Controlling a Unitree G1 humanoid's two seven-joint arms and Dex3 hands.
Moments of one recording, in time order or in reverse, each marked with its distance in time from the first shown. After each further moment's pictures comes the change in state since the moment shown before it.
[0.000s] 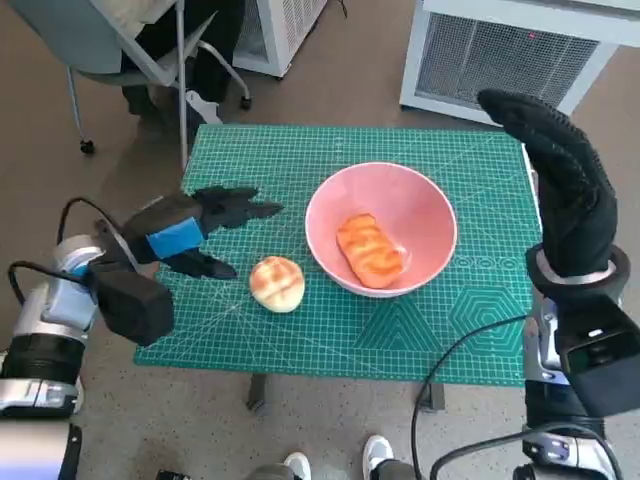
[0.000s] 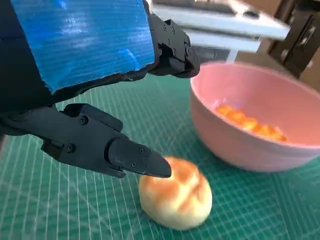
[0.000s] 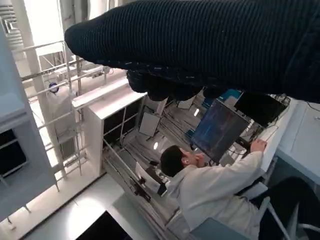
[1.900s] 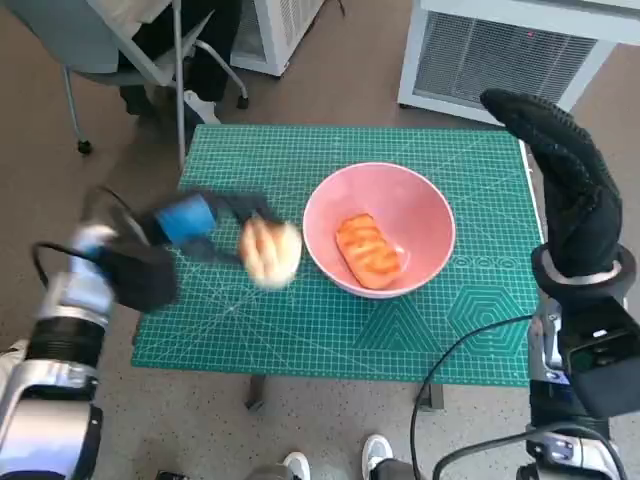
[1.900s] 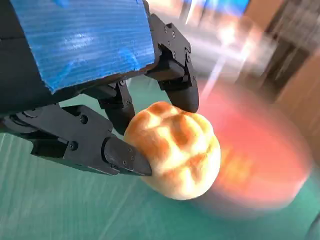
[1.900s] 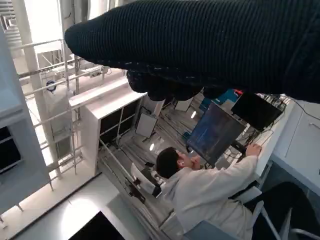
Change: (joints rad) left arm -0.125 -0.067 0.134 -0.048 -0.212 0.061 -0.060; right arm -0.001 -0.011 -0.010 0.003 -0.022 -0.008 -0.003
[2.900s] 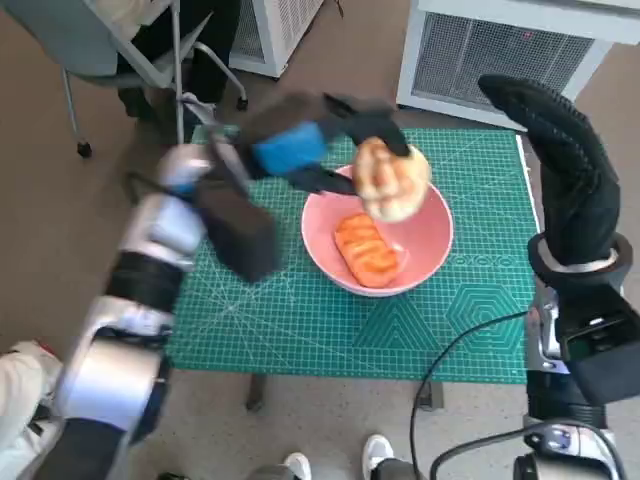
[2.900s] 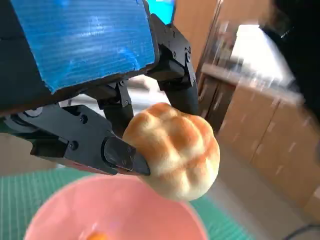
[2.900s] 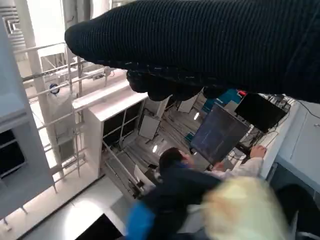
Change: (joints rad) left arm -0.366 -0.328 -0.234 0.285 0.359 -0.004 0.264; right arm -0.051 0.013 0.007 0.045 0.001 -0.001 -0.007
